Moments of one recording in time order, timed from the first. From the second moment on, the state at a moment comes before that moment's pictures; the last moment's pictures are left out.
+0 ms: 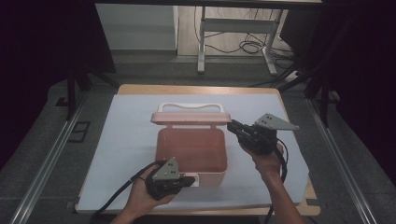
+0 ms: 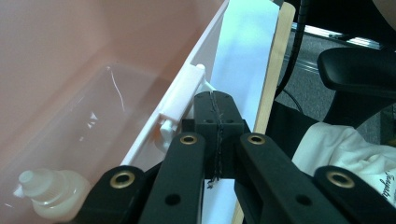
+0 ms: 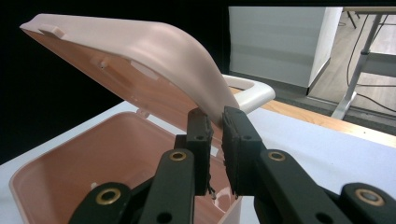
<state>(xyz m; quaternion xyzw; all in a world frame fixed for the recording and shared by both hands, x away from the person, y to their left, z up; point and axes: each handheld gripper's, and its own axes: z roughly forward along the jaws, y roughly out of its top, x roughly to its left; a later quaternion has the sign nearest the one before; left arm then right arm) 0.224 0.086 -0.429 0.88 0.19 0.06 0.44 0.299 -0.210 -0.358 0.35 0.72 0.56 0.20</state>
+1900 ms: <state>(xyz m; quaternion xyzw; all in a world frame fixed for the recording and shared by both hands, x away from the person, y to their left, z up) 0.221 0.087 -0.429 0.88 0.18 0.06 0.44 0.279 -0.228 -0.390 0.33 0.77 0.54 0.10</state>
